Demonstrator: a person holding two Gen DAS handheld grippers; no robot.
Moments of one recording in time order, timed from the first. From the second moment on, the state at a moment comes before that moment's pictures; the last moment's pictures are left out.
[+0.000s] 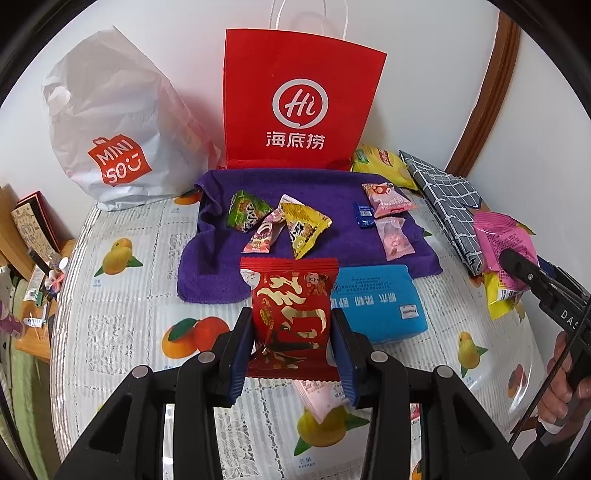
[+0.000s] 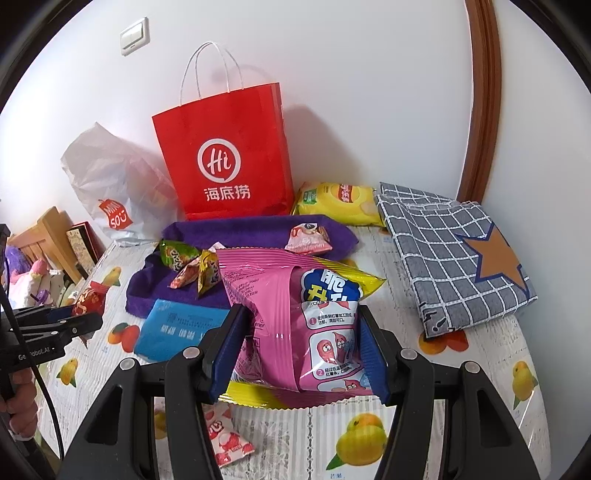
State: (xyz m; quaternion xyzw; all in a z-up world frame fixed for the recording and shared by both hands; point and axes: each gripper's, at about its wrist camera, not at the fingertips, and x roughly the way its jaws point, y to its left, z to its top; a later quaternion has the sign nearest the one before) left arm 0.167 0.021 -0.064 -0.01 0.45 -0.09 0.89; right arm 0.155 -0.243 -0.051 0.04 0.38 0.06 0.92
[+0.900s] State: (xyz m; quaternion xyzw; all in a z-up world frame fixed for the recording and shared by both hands) left arm 0.267 0.029 -0.064 -0.03 0.44 -0.07 0.89; right arm 0.276 -0.213 -0.055 0.03 0.38 0.08 0.92
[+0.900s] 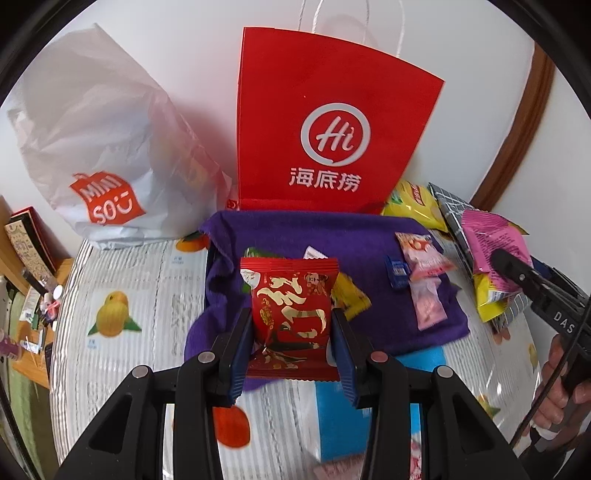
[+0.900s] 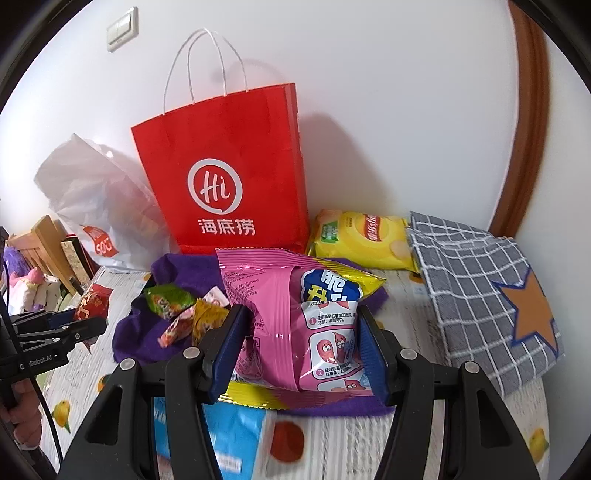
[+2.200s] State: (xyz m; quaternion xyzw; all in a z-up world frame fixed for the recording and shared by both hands) left arm 0.371 -0.001 -0.131 -0.03 0.52 -0.08 0.85; right arm 0.370 -0.183 -0.126 -0.02 0.44 0.11 0.89
